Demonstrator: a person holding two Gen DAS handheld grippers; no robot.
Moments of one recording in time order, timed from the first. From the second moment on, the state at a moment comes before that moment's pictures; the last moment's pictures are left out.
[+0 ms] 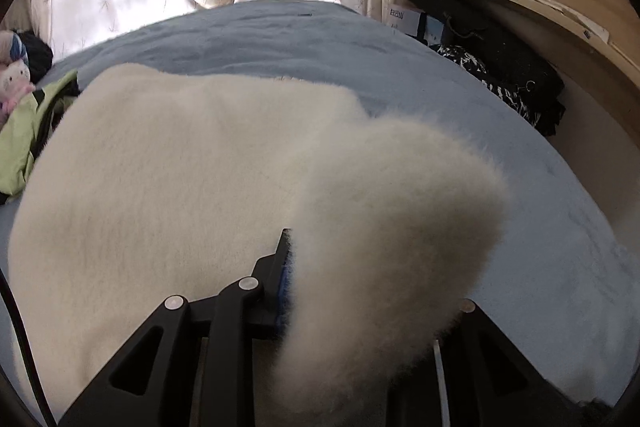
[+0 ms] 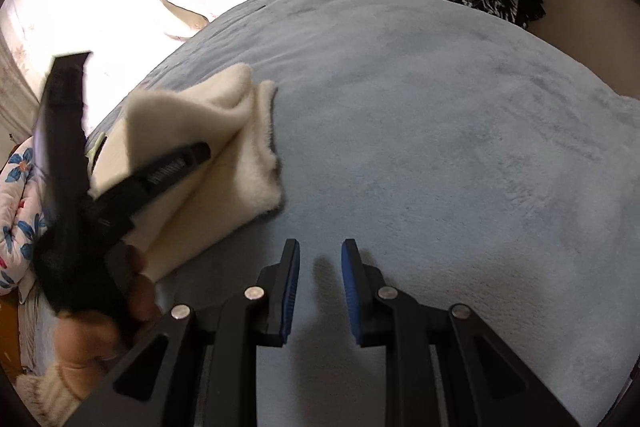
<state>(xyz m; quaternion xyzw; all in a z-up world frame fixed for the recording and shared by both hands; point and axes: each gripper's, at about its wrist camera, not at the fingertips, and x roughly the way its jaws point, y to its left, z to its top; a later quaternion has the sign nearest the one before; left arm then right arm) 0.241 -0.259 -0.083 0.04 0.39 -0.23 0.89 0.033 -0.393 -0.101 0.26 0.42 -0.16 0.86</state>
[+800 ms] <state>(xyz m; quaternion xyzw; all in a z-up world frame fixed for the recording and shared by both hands) 0.286 -0.044 -0.029 -0.05 0.47 -0.19 0.86 0.162 -0.364 -0.044 0.19 0.46 -0.02 0.87</state>
